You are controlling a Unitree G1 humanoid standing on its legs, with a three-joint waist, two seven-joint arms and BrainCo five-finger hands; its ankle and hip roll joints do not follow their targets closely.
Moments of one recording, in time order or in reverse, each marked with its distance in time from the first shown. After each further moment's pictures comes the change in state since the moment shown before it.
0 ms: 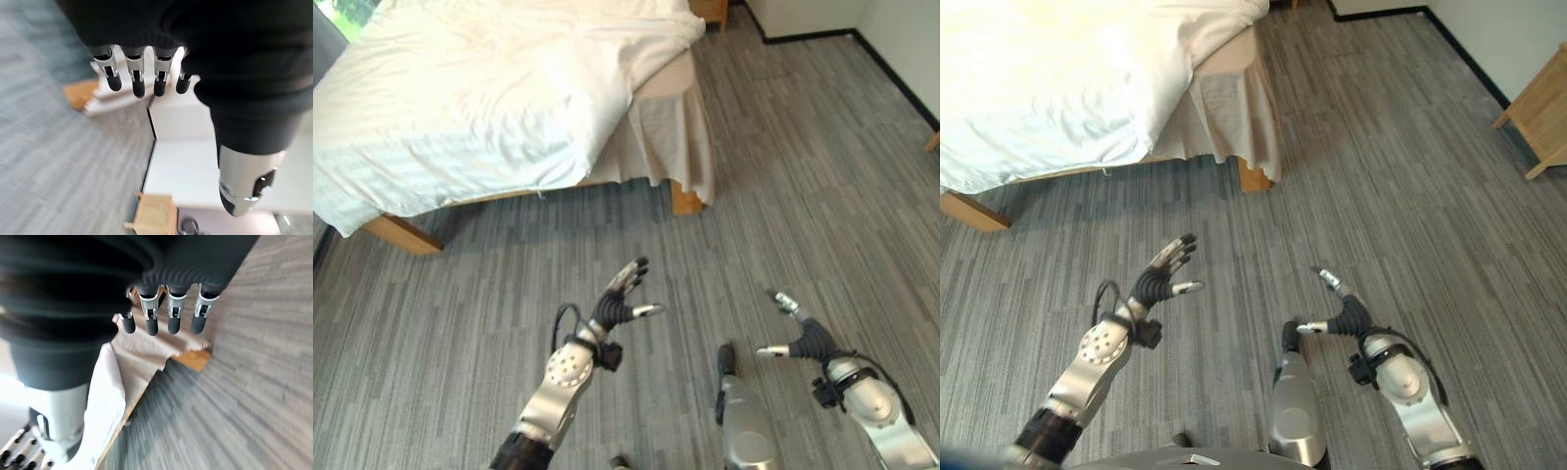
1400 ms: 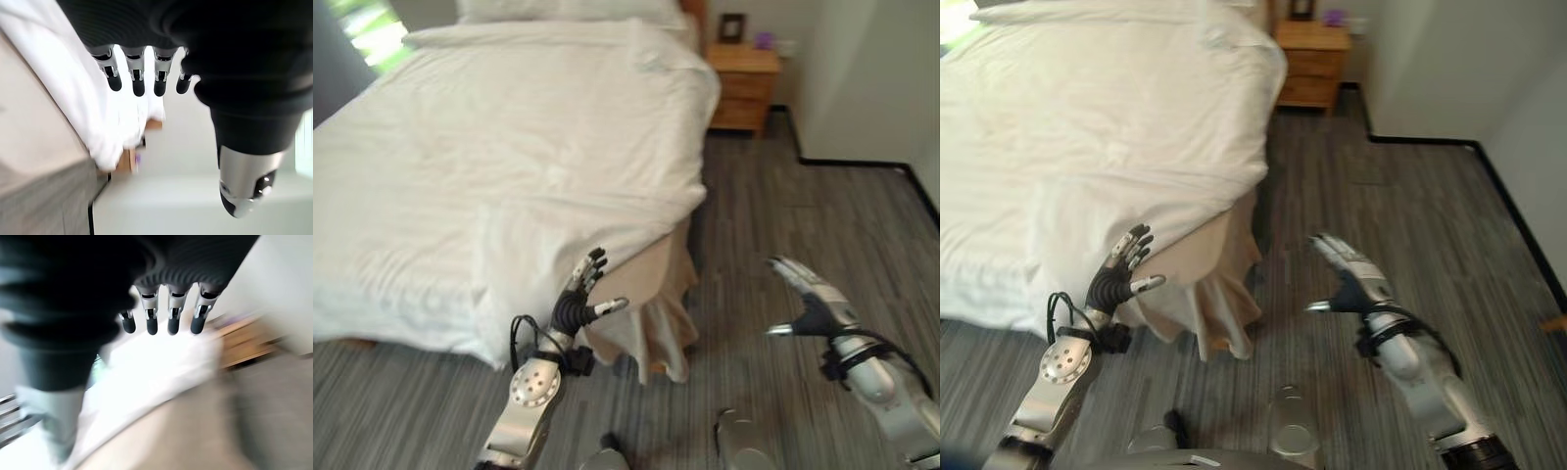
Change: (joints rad) left arm 0.069 0.048 0.184 -0.063 -0.078 -0.049 0.110; right arm -0.270 -0.022 0.161 -0.186 -0.397 0.023 -0.137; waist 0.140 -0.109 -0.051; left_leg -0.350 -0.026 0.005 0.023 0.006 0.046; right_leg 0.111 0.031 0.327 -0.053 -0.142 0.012
